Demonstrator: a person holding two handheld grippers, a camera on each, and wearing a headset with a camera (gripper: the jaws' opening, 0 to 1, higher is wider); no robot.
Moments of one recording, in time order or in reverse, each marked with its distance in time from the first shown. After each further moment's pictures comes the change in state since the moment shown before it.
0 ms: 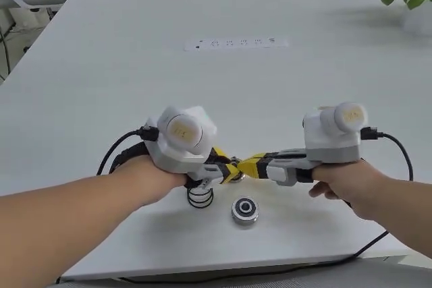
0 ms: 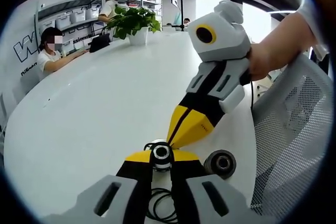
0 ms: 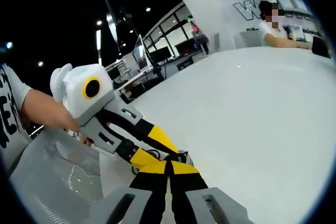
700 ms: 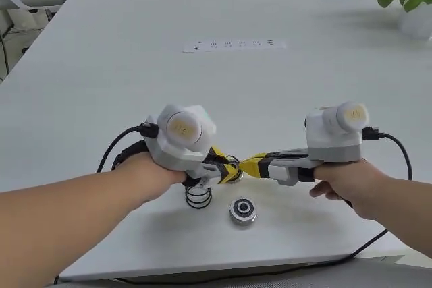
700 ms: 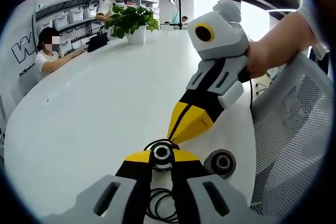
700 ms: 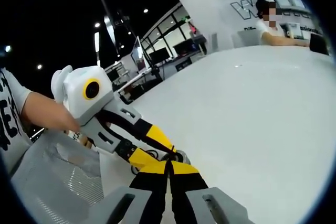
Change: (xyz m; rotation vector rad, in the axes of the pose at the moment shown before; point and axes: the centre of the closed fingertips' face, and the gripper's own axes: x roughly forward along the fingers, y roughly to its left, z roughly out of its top) left arm 0.000 0.000 0.000 0.014 0.016 -0.013; right arm -0.005 0.000 0.000 0.019 -0.008 -0.010
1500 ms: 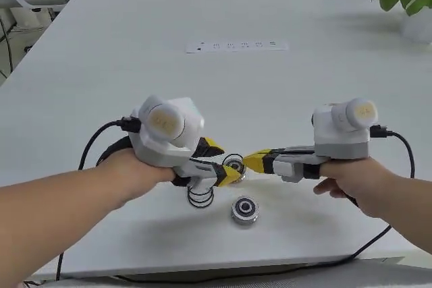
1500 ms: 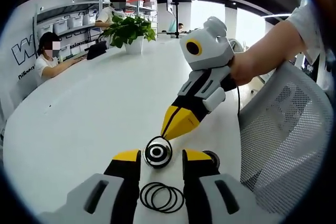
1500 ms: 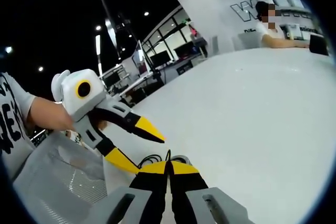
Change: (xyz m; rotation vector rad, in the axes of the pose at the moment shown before) left arm -0.034 -0.007 0.013 -0.006 -0.074 -0.031; right arm -0.005 0.007 0.011 0.004 -0.024 0.011
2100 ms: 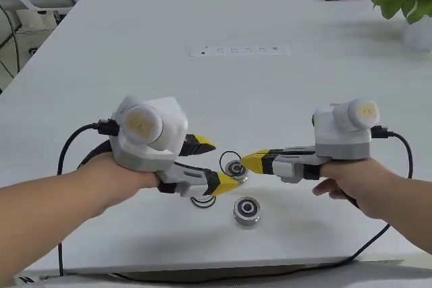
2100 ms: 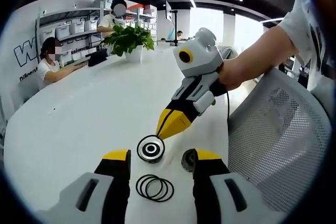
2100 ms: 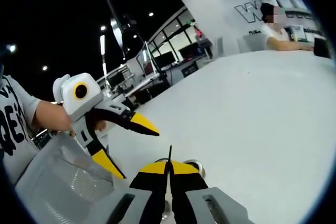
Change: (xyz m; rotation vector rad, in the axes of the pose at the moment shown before) left arm -0.032 -0.011 0.004 -0.005 -0.063 -0.004; right arm 0.001 0.021 0.008 -0.014 -0.006 0.036
